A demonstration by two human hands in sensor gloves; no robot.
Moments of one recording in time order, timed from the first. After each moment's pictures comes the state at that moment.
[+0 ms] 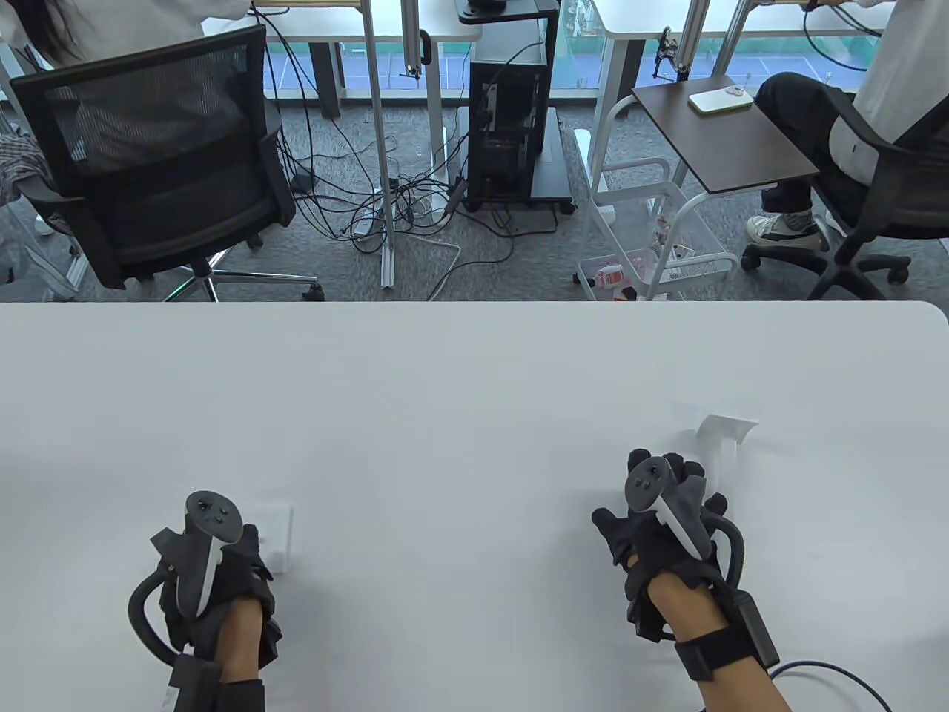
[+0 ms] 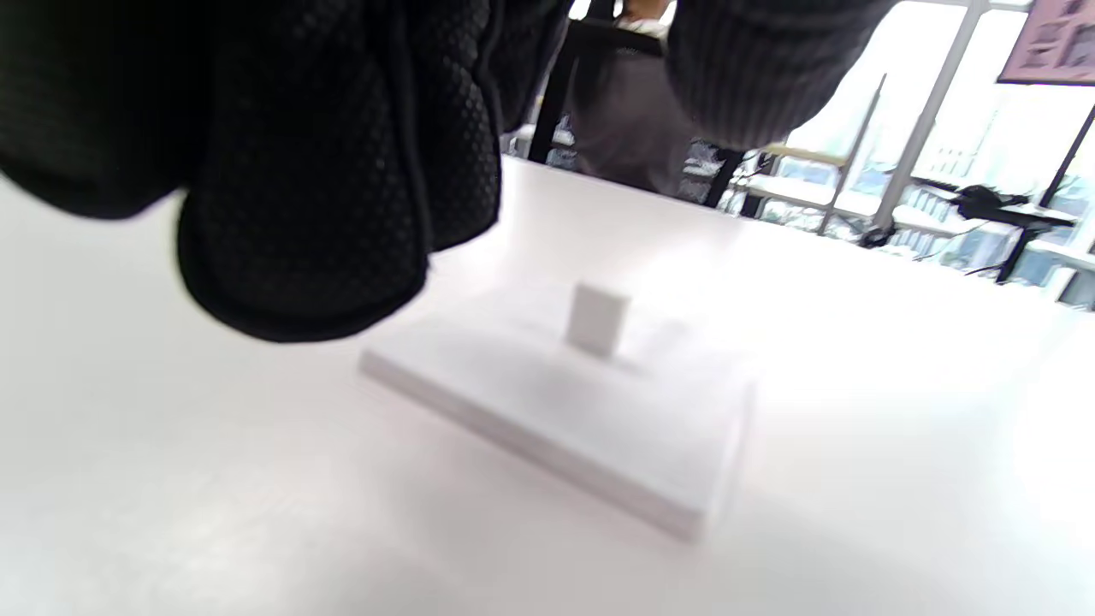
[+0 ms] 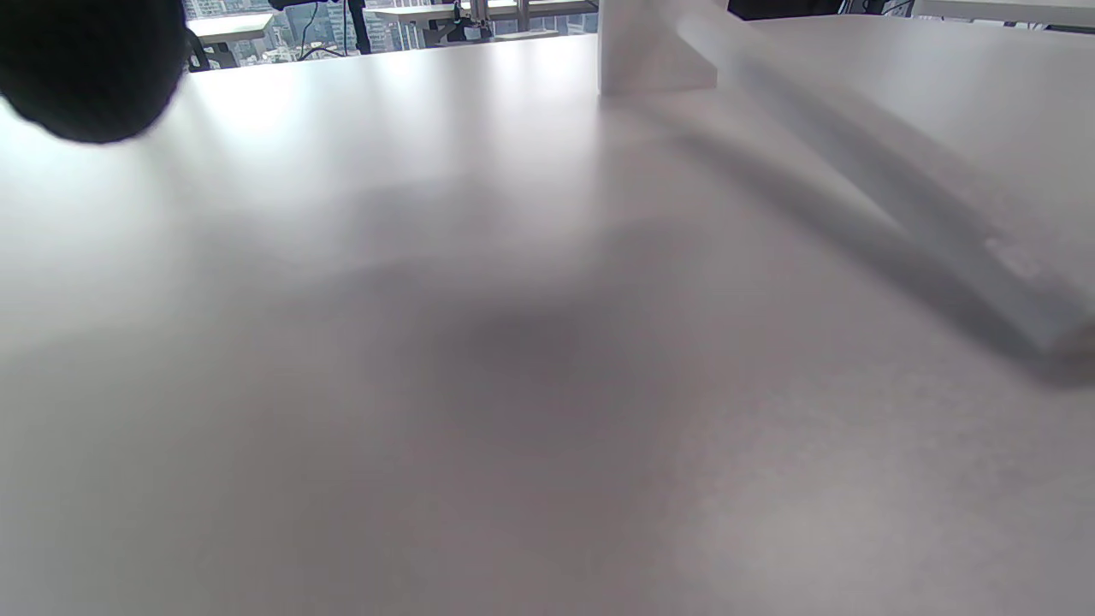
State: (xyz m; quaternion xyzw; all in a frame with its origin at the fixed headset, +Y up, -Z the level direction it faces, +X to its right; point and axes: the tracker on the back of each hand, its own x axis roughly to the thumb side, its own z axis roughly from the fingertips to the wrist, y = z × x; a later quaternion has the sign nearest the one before) left_hand -0.291 -0.711 -0.263 -0.05 0.34 0.08 0.94; right_hand 0.207 -0.734 -0.323 -0.18 0.16 0.97 0.05
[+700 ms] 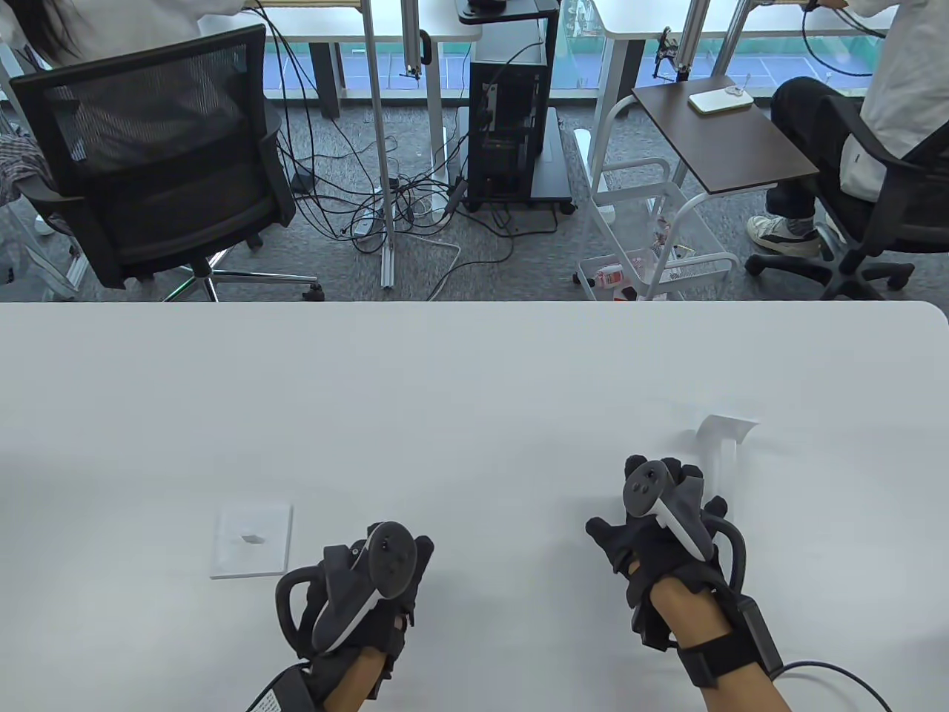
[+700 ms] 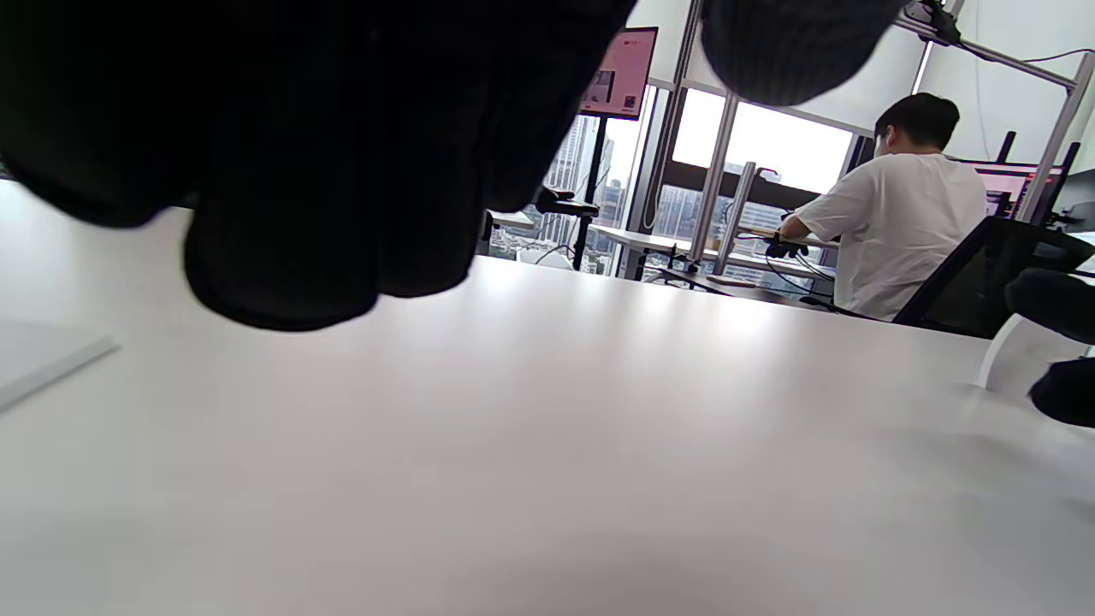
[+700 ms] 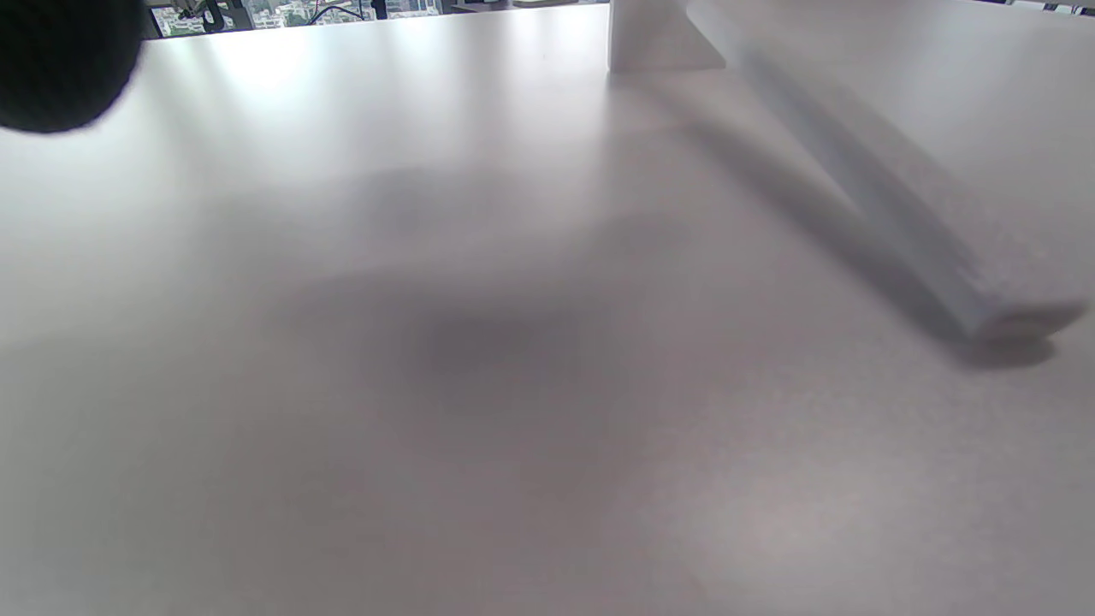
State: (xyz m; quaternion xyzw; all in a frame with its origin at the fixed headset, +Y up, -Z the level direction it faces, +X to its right) left_hand -0.127 -0.690 -0.238 -0.02 0.02 0.07 1.00; right_hand 0.206 -0.733 -0.318 -0.16 0.19 0.97 0.04
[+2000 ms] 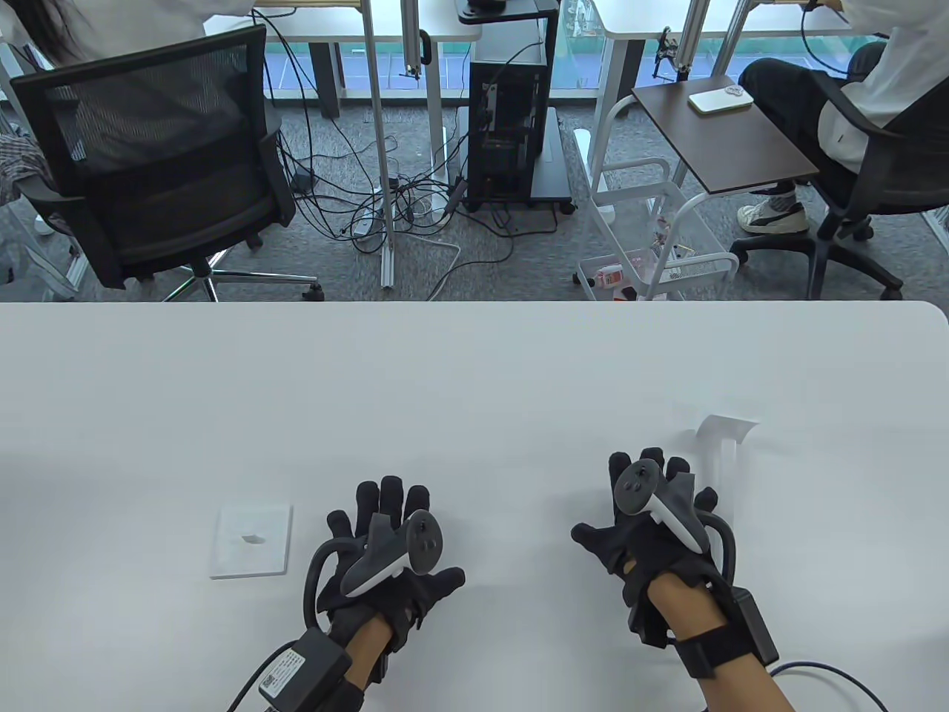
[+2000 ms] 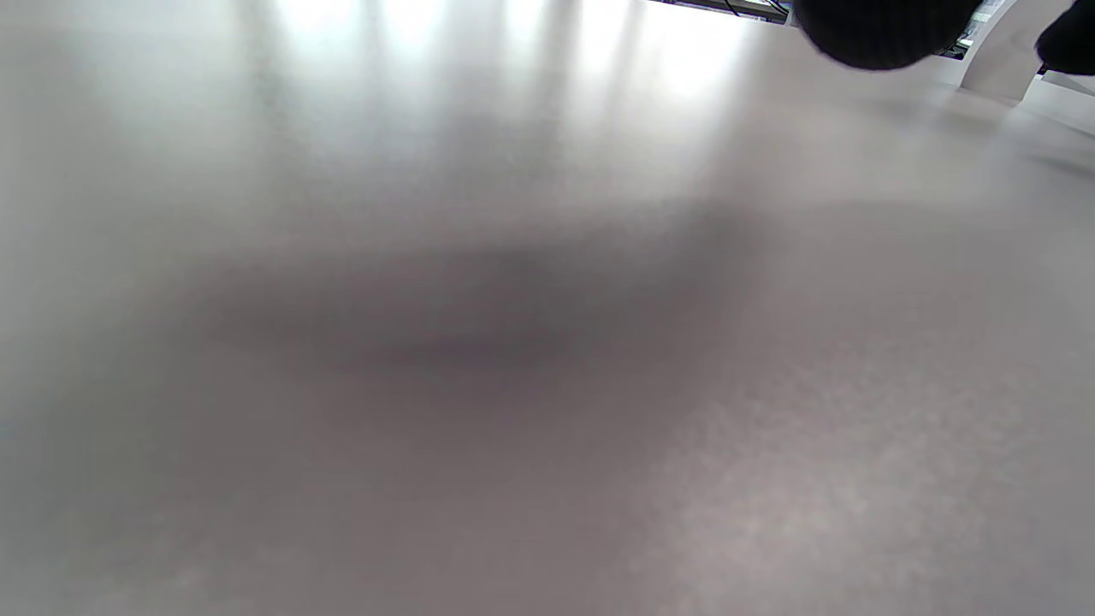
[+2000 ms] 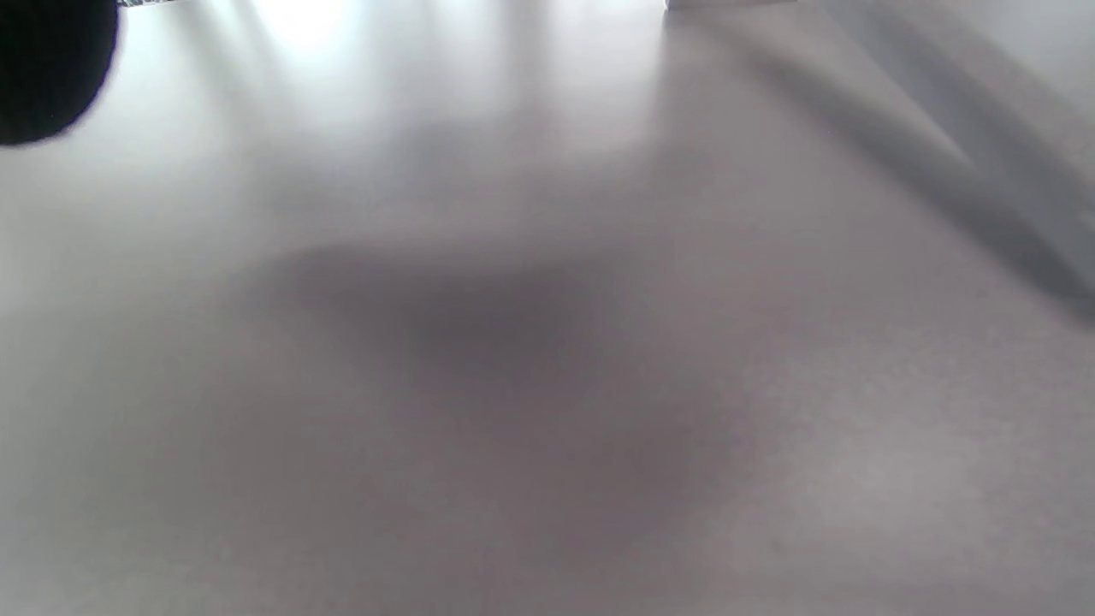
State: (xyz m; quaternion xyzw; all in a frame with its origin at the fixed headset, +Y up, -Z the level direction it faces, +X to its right) left_hand -0.117 -0.766 -0.283 -0.21 -0.06 -0.02 0.98; right_hand 0.203 -0.745 -0.328 -0.13 0.23 0.96 0.06
